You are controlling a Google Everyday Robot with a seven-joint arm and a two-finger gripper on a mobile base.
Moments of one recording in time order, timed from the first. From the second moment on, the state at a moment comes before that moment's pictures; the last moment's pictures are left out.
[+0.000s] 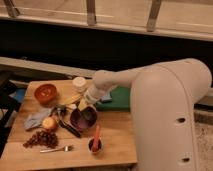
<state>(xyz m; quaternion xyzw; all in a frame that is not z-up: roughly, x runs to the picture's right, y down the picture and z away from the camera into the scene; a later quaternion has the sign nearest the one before) -0.113 0.096 0.818 -0.38 -0.12 0.43 0.81</state>
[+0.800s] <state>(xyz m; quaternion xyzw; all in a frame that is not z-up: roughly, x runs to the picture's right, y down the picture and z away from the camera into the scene) -0.105 0.085 0.807 -0.37 -0.13 0.44 0.81</state>
